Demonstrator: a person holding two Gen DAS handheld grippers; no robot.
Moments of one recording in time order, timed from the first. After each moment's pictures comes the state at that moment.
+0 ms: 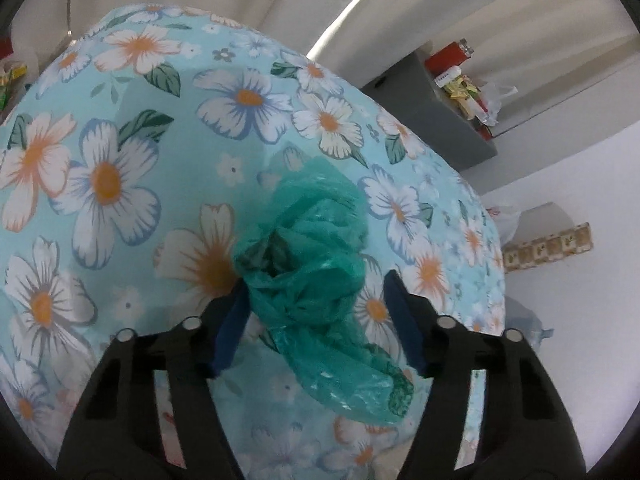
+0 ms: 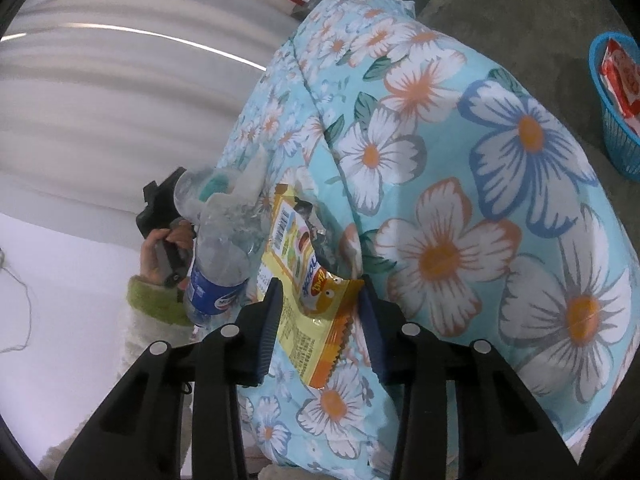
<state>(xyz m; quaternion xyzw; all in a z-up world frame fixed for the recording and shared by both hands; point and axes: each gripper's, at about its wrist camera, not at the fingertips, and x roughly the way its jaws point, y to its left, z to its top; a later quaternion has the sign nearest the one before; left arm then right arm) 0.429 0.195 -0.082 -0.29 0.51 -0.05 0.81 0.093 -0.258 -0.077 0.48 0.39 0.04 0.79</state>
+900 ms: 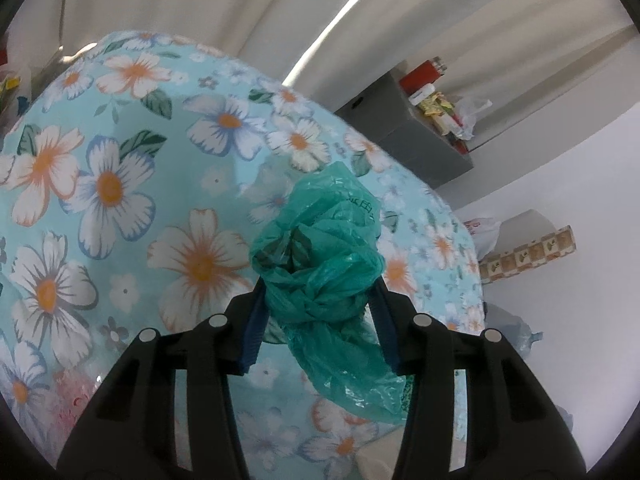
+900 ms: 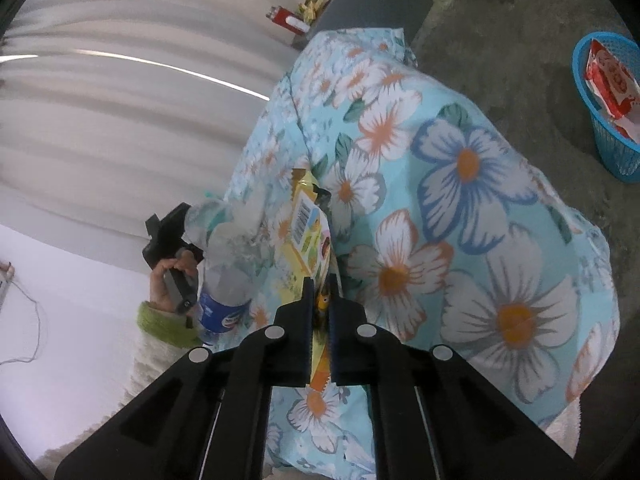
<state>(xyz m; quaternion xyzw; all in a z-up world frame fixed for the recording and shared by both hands) 0.399 0.204 -0.054 -0.30 0.46 -0.08 0.83 0.063 -0.287 -0.068 0.49 0.33 0.03 0.80</state>
